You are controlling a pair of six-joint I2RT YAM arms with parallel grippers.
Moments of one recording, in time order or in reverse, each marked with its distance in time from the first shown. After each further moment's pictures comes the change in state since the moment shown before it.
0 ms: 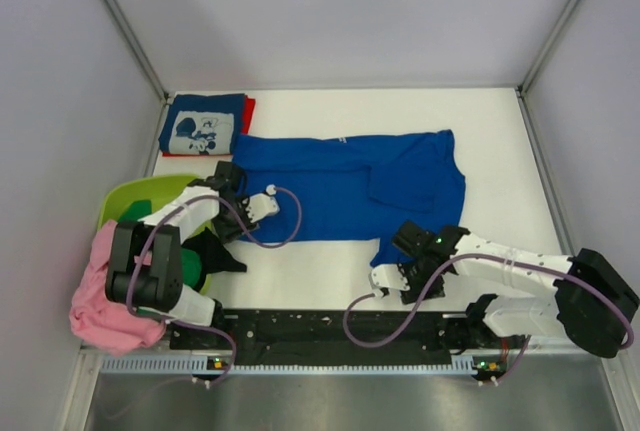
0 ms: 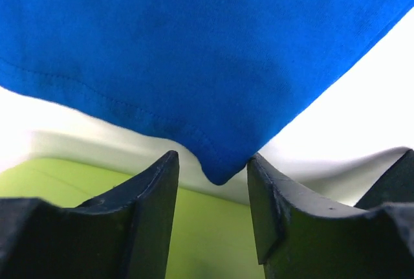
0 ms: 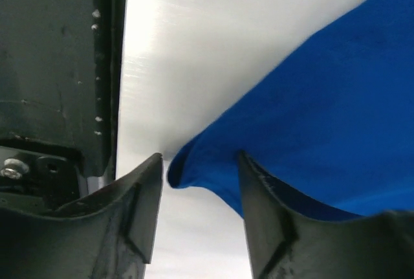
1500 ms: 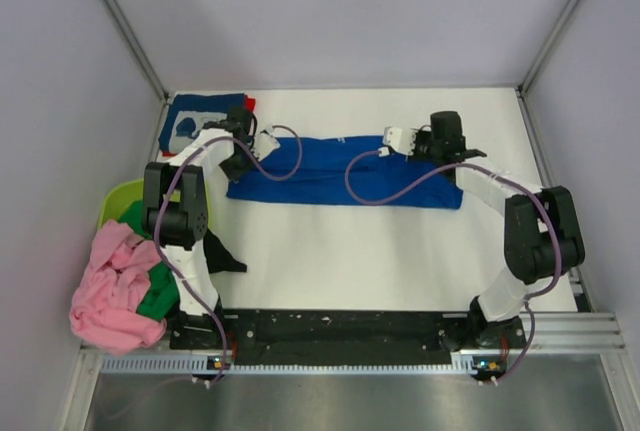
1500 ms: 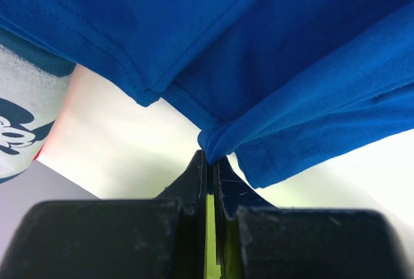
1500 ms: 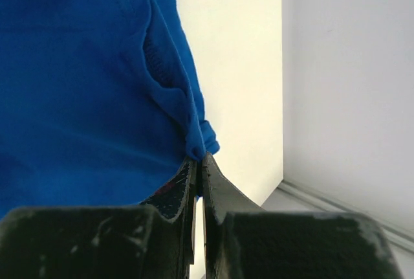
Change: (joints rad) left arm 0.020 0.470 0.631 -0.059 -0.134 -0.208; right arm -0.612 0.463 0.465 0.824 0.117 -0.298
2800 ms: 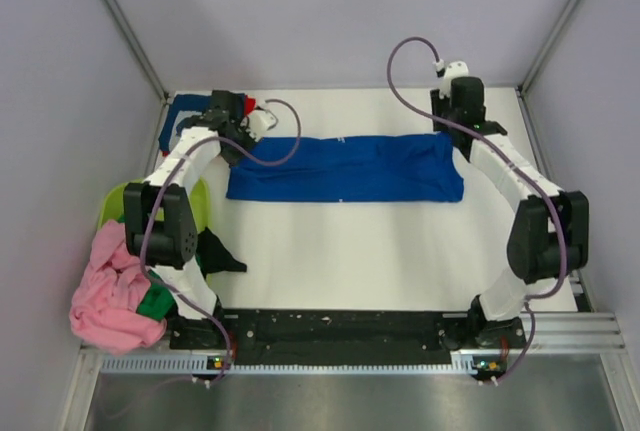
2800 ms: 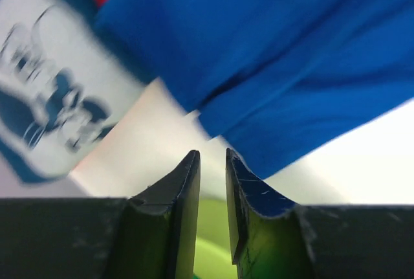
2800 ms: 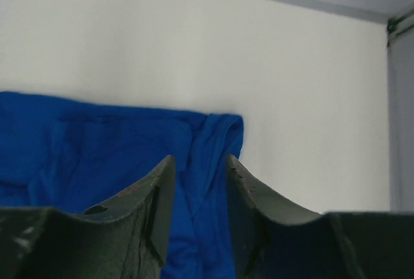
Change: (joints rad) left arm 0.060 -0.159 0.025 0.063 0.150 -0.072; right arm -0.071 0.069 0.317 -0.083 0.225 1.041
